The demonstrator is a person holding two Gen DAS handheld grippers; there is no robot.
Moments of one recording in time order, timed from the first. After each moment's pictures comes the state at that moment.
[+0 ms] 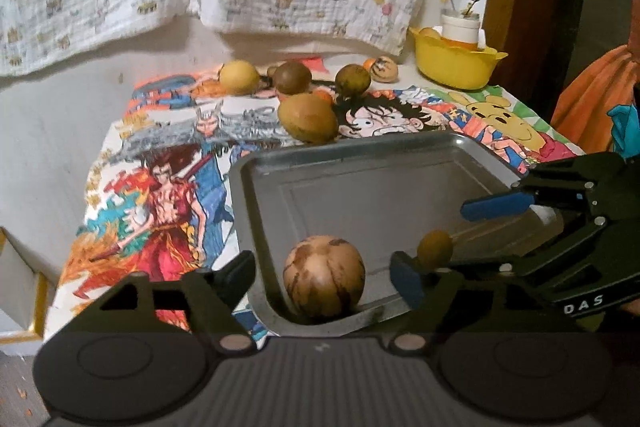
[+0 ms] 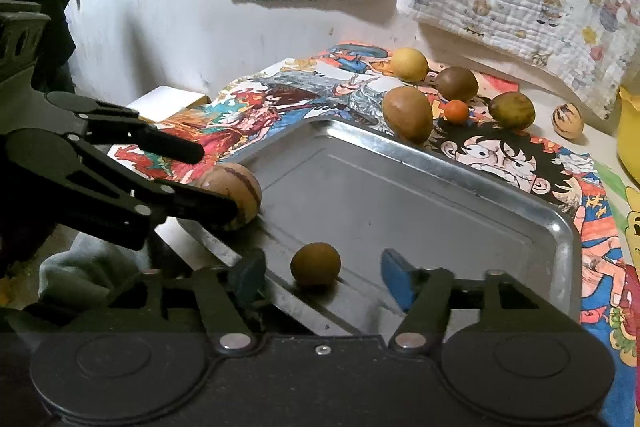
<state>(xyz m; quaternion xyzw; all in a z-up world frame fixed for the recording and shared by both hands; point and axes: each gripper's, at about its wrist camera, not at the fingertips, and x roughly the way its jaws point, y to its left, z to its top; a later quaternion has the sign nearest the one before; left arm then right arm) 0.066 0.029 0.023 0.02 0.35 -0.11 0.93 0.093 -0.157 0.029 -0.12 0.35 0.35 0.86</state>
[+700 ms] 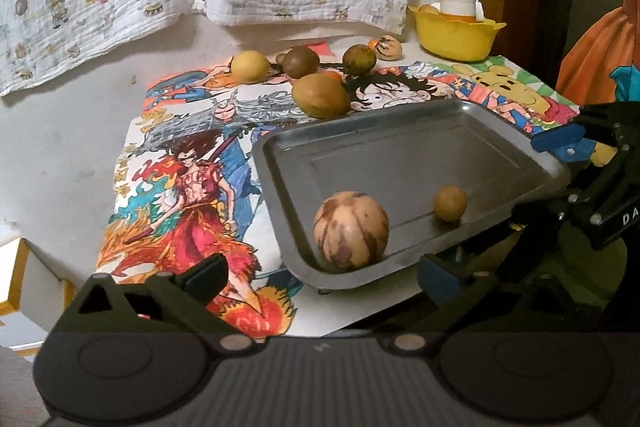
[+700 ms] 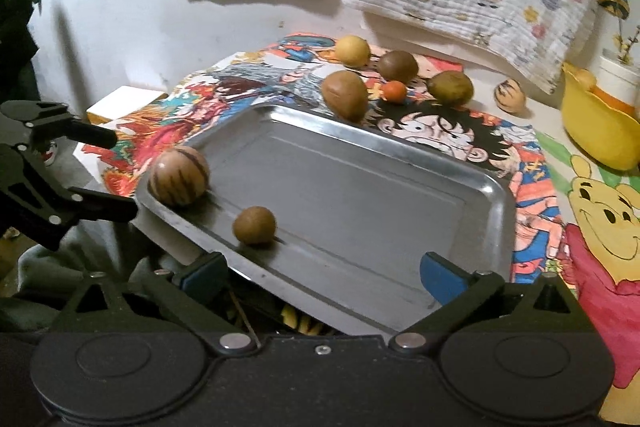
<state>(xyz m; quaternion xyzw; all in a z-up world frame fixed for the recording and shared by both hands) 0.044 0.039 0.021 0.06 0.37 -0.10 0.92 0.086 -0.195 0.035 -0.12 0.37 0.29 0.88</state>
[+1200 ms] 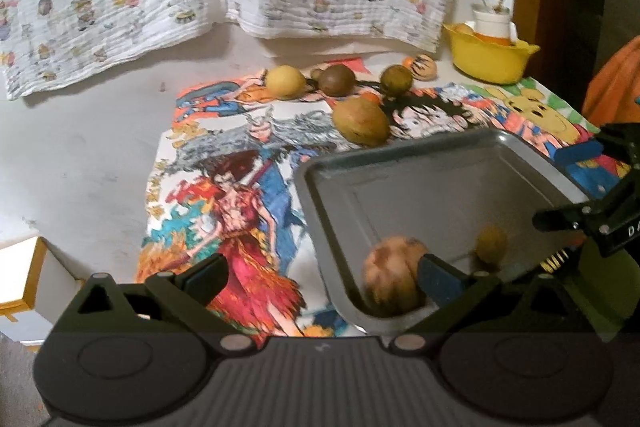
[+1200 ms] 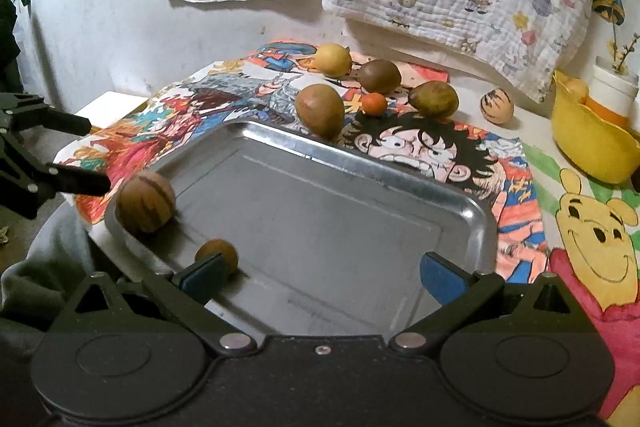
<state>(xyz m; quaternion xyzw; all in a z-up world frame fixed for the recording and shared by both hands) 0.071 0.059 0.040 0.05 0.36 -0.06 0.93 0.120 -0.194 0.040 -0.13 0.36 0.28 0.88</state>
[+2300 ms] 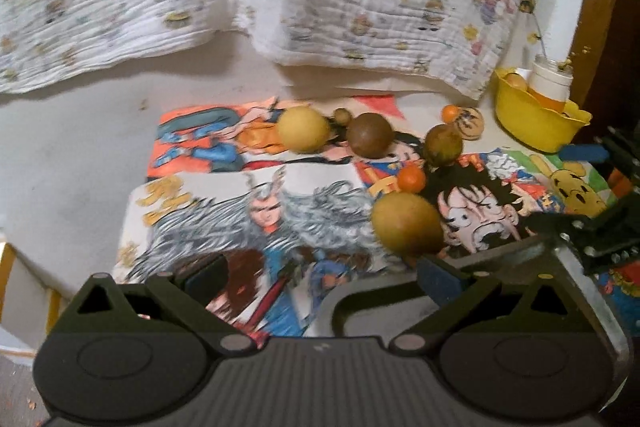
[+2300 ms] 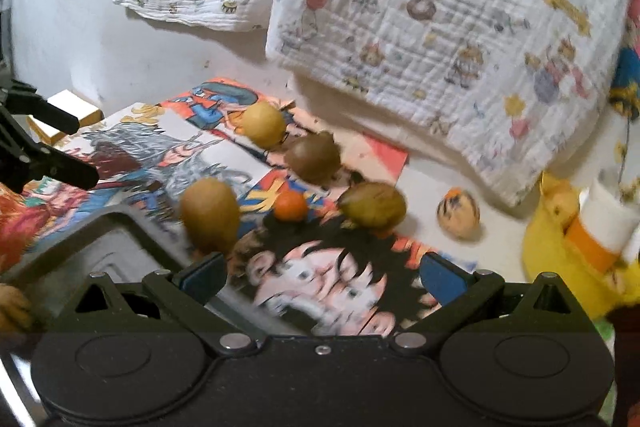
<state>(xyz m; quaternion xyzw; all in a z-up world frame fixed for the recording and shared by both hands) 0.226 0.075 0.048 -0.01 0.37 -0.08 0.92 0.266 -0.166 0.063 -0.21 0.30 0.26 0.90</state>
